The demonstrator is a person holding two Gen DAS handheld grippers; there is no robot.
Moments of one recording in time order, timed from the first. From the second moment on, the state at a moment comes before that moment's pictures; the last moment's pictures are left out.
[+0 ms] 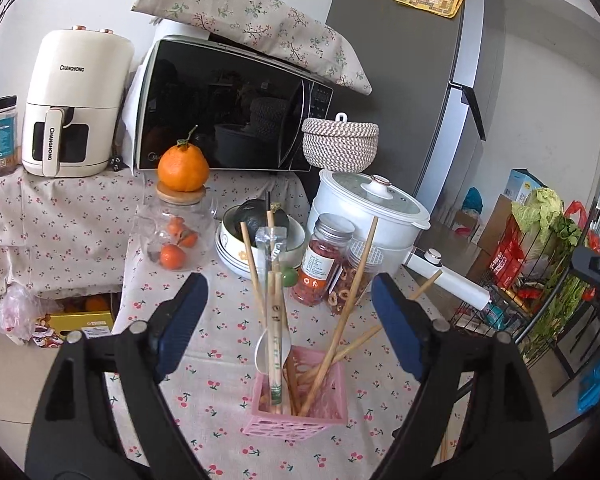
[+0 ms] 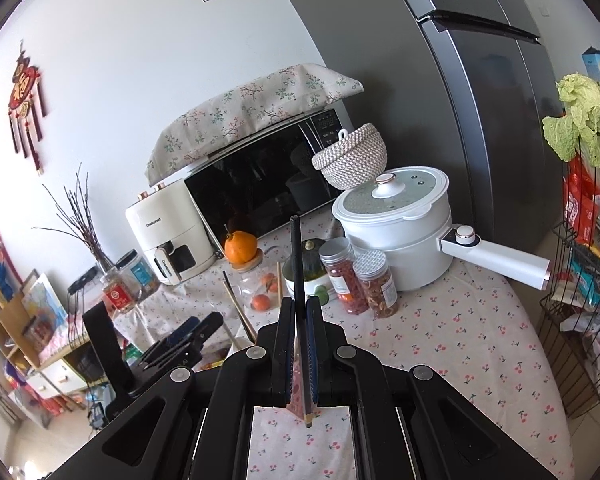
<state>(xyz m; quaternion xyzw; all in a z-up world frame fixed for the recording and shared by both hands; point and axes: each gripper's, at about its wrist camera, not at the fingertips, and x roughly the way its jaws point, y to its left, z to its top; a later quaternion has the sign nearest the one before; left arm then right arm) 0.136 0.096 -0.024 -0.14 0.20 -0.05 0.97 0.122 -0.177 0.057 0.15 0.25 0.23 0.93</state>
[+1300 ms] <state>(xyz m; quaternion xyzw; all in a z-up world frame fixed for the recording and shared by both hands) 0.080 0.137 -0.078 -0.12 0.44 0.00 0.89 0.181 -0.073 0.024 0.10 0.27 0.25 0.93</state>
